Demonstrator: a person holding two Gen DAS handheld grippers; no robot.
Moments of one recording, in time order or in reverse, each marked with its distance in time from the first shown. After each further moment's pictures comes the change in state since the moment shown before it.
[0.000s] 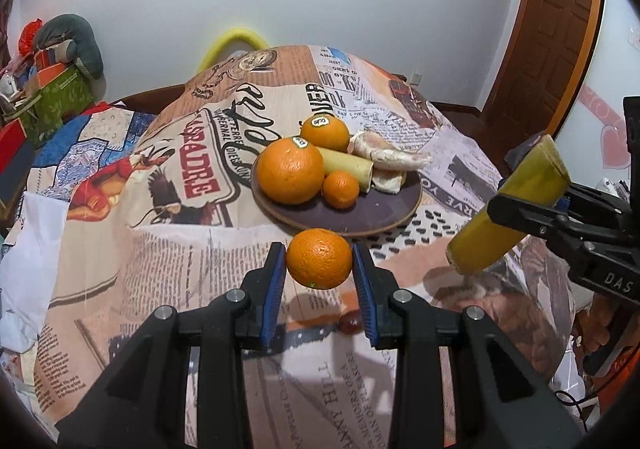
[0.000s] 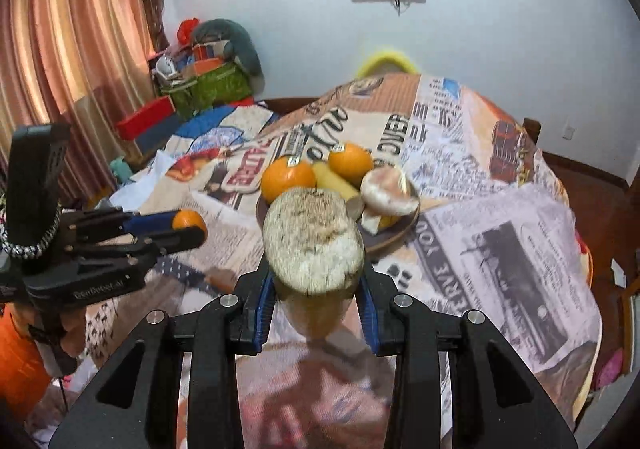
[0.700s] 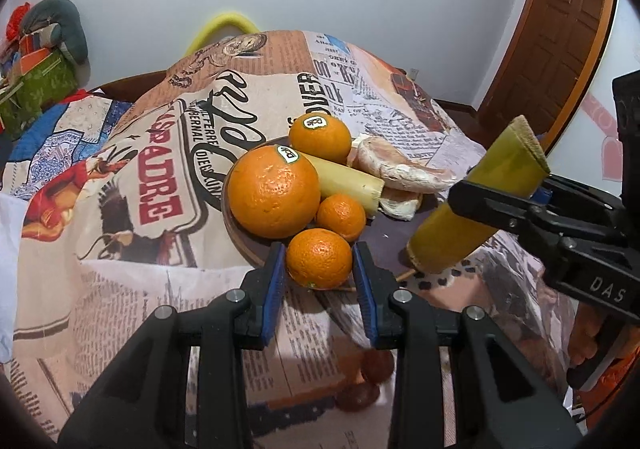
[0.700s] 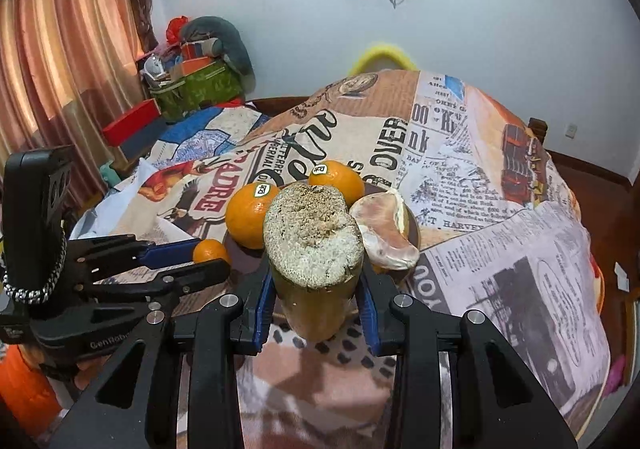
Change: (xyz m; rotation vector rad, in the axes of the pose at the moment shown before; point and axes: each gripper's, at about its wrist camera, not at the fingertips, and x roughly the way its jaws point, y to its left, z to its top) left arm 0.070 0.007 0.028 -0.033 0.041 -0.051; right arm 0.054 -0.018 0.029 0.008 0.030 -0.003
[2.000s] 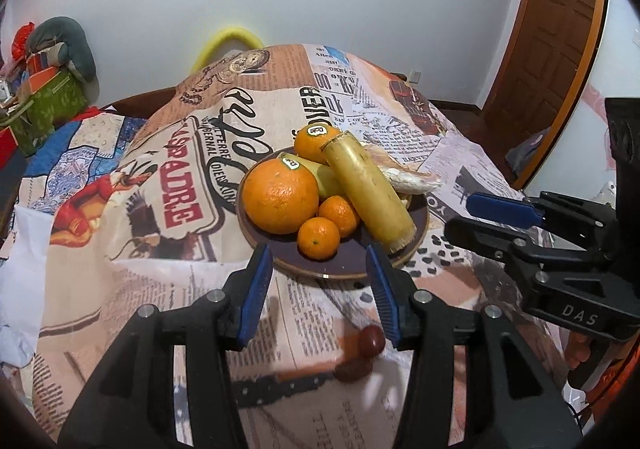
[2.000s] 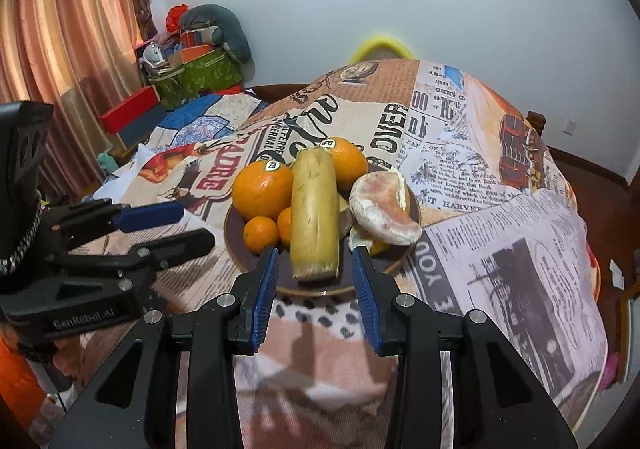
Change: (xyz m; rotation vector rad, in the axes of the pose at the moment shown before) left arm -0.041 -0.011 -0.007 0.041 -0.028 0.047; right arm -0.009 0.004 -0.012 -0.016 0.034 -0.015
